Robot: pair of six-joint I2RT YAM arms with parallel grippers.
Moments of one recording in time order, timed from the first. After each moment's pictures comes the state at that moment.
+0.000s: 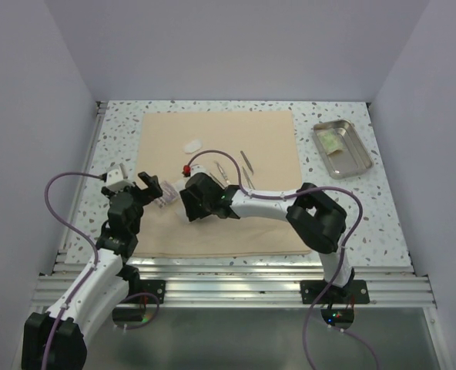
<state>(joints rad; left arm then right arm) -0.22 0.71 0.26 0.25 -0.35 -0.42 1.03 1.99 1.35 -0.18 0.15 0.52</state>
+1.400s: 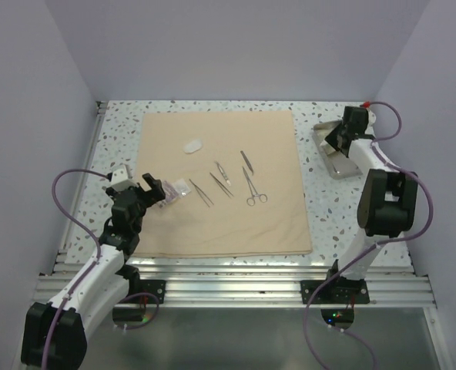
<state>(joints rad) -0.22 0.77 0.26 0.23 -0.32 -0.43 -0.07 1.76 1.29 -0.21 0.13 0.64</state>
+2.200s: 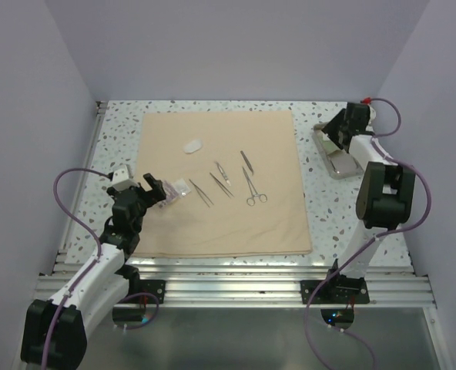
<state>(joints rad) -0.22 0.79 0.26 0.24 -0.31 -0.43 -0.12 1.95 1.44 -0.16 0.06 0.66</state>
